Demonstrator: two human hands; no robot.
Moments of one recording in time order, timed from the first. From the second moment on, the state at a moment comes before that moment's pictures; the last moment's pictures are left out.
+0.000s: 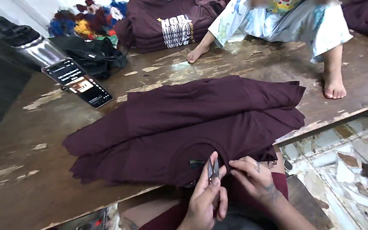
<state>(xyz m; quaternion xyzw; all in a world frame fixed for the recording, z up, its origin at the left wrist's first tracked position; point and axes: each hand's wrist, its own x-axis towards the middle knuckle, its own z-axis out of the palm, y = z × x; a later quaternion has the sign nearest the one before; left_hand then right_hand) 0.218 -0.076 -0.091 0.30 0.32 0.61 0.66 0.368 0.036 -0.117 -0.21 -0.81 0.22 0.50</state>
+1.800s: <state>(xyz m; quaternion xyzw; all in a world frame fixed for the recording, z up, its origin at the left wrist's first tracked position) 0.161 -0.025 -0.004 0.84 0.51 0.19 -0.01 0.400 0.028 -0.081 -0.13 -0.93 0.09 0.33</state>
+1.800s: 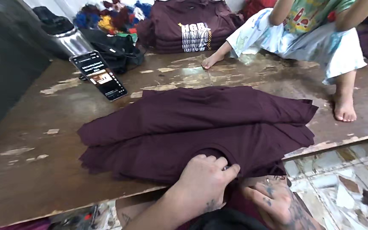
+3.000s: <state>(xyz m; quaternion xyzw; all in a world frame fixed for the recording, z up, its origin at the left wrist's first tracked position) 0.179 -0.032 -0.039 0.67 0.60 0.31 0.31 0.368 0.073 -0.099 -0.19 -0.91 0.03 0.37</state>
